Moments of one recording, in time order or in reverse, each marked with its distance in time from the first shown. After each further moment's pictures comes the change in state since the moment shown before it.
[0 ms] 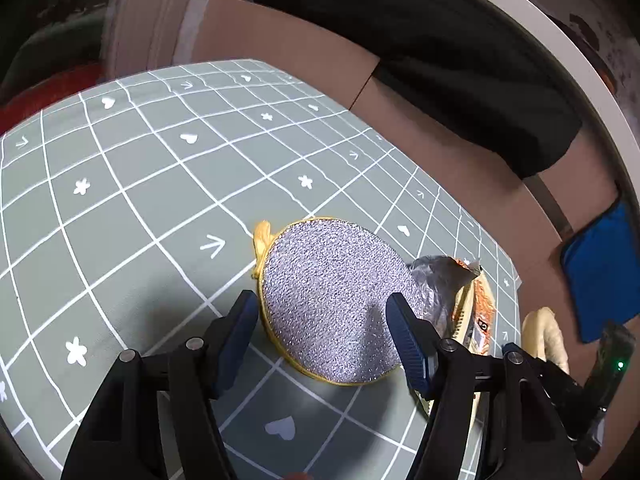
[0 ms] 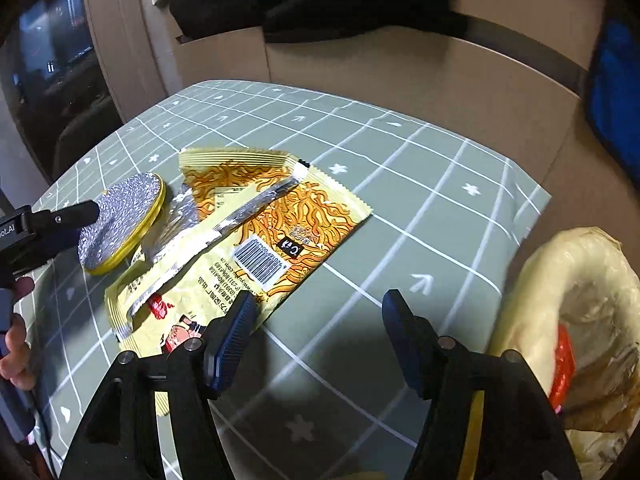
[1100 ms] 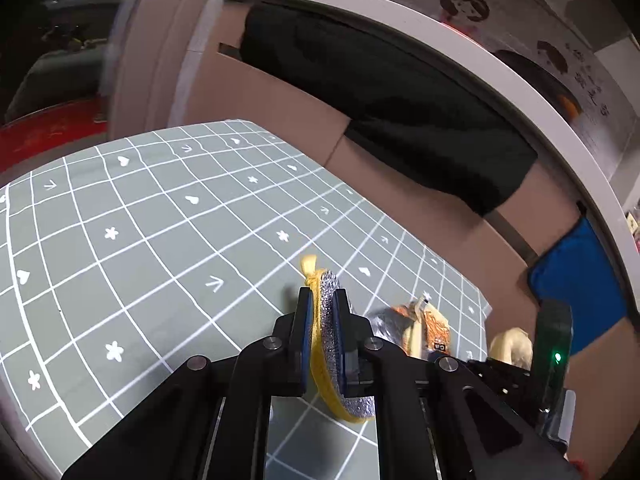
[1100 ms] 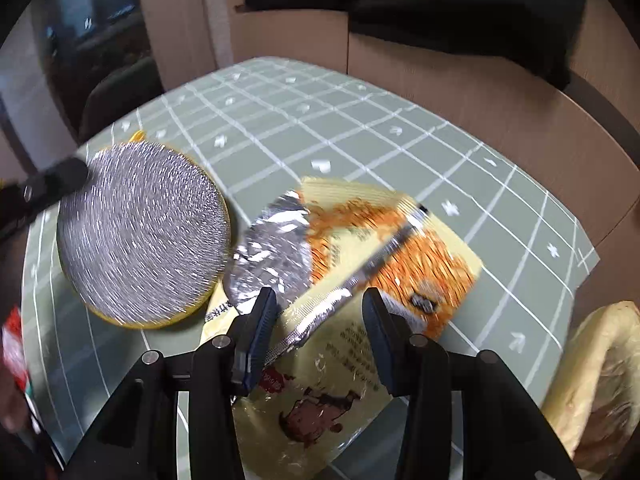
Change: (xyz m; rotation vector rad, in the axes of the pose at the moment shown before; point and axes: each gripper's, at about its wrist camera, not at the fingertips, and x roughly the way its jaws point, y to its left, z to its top) left arm -0.059 -0.016 0.000 0.027 -0.168 -0.060; right arm 0.020 0.057 0.025 -0.177 0.067 0.072
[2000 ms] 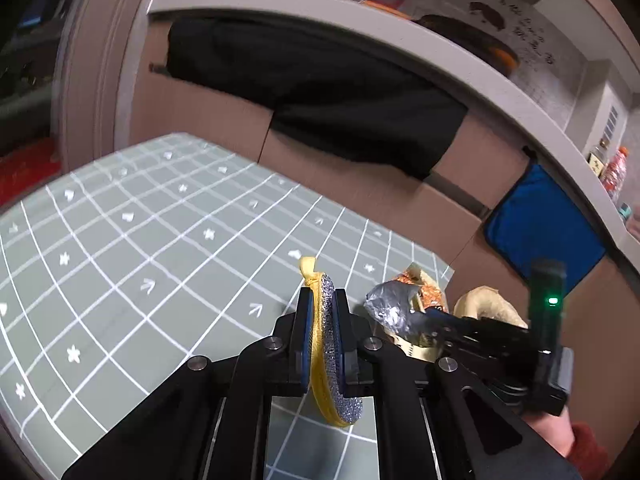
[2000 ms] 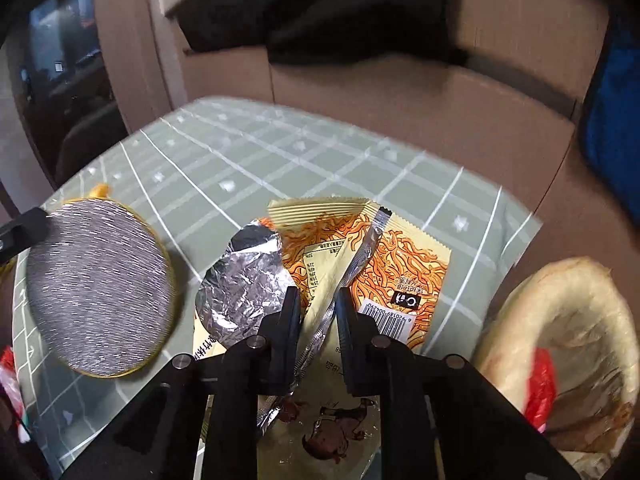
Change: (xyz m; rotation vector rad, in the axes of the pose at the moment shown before) left arm -0.010 -0.061 -0.016 0.196 0.009 -0.102; right arm -0.041 -0.057 -0.026 0.125 -0.157 -0.088
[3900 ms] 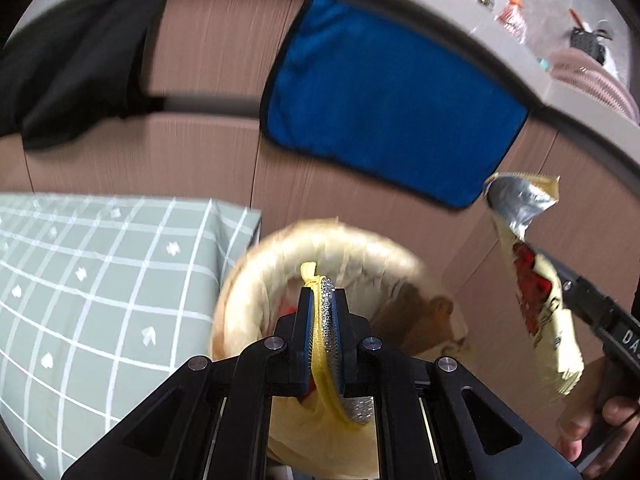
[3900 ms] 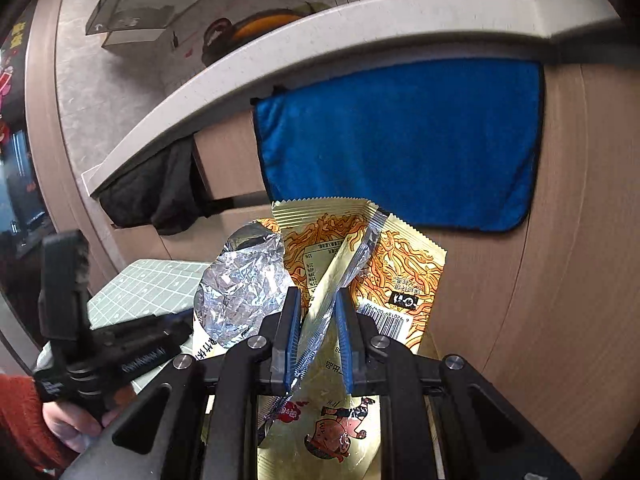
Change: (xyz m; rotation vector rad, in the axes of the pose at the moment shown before) left arm 0.130 -0.252 -0.057 0.357 0.224 -0.296; right arm -0.200 -0.195 -0.101 0.412 -0.386 -0.159
